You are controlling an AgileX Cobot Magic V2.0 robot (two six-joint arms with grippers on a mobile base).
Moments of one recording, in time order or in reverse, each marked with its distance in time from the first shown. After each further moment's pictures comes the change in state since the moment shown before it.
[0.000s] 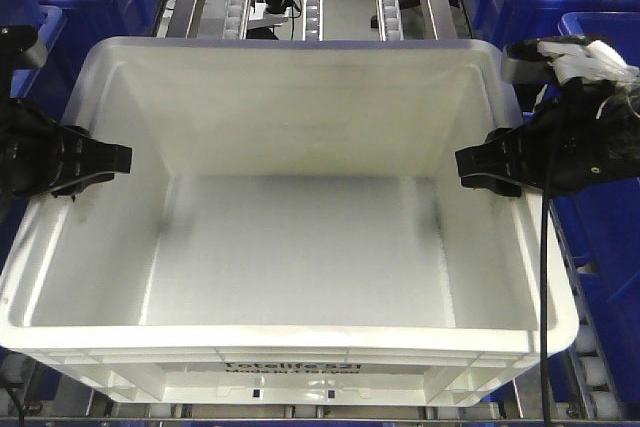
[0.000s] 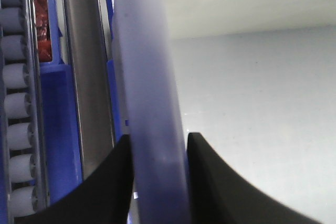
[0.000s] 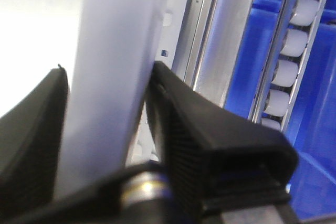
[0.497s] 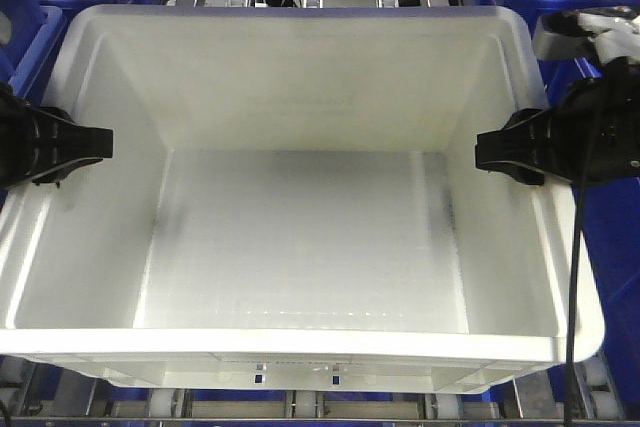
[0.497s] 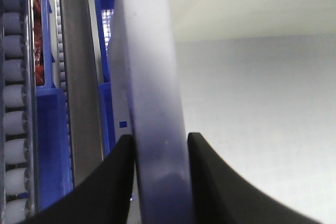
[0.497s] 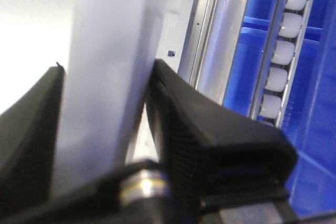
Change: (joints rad) left arm 0.000 -0.094 0.000 -0.027 -0.005 -0.002; right arm 0.000 -0.119 0.002 0.007 0.014 0.019
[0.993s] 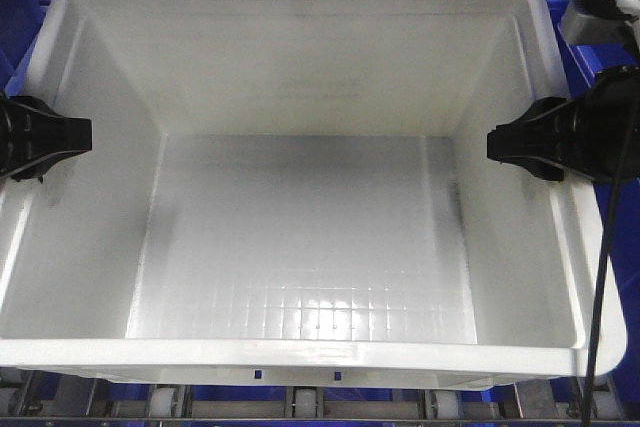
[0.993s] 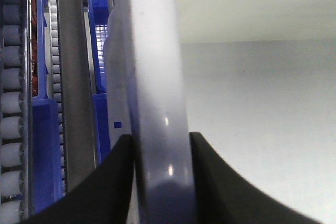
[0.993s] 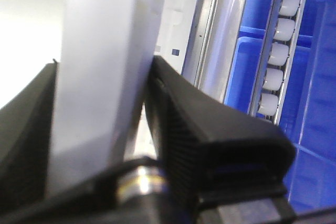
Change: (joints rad) left arm -0.001 -0.069 0.000 -0.014 0.017 -0.013; right arm 0.000 -0.072 0.000 0.009 0.016 0.013
